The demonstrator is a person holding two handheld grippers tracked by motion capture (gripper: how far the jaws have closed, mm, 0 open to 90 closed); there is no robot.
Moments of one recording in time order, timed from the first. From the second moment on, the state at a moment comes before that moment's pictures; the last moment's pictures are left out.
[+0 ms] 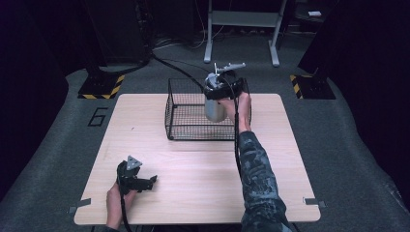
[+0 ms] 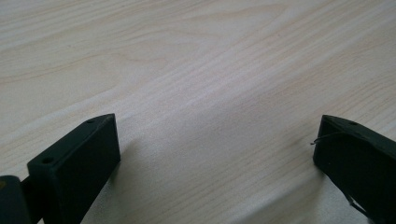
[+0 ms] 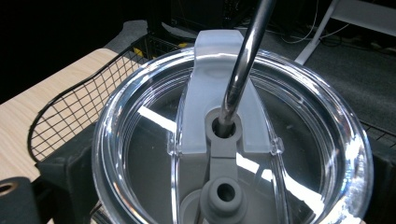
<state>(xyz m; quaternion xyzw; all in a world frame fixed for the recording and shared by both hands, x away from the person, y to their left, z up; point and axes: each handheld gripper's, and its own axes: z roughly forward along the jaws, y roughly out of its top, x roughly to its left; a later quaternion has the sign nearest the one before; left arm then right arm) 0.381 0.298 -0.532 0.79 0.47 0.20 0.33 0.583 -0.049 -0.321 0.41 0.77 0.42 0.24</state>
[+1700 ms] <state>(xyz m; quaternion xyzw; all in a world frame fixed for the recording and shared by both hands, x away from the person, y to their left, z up) 0.381 0.299 -0.531 0.79 0.47 0.21 0.33 0.606 -0.031 -0.385 0.44 0.77 0.41 0.23</state>
